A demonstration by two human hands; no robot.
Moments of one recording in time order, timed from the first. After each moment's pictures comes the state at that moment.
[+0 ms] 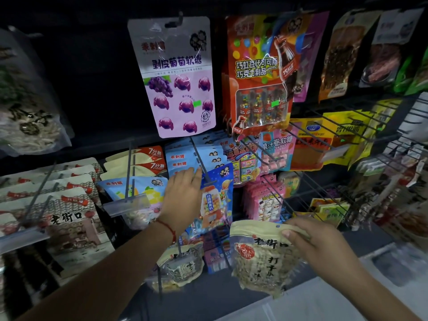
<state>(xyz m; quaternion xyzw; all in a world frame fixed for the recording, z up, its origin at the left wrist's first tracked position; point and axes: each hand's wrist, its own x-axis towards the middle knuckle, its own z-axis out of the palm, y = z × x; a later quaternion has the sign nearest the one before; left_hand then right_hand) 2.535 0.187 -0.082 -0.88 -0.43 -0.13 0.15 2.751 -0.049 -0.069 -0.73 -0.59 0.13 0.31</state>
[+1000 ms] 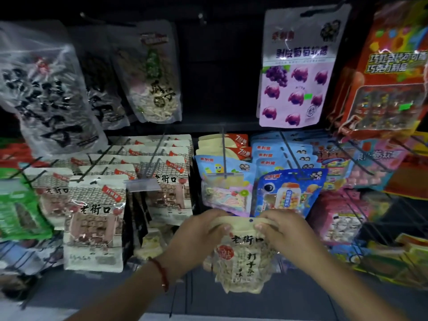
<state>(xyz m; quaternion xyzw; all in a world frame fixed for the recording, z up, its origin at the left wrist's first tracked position) 2.353 0.083 -0.084 -0.75 -0.48 -0.27 -0.36 2.591 0.061 -0.082 -0.59 -0.73 0.21 0.27</state>
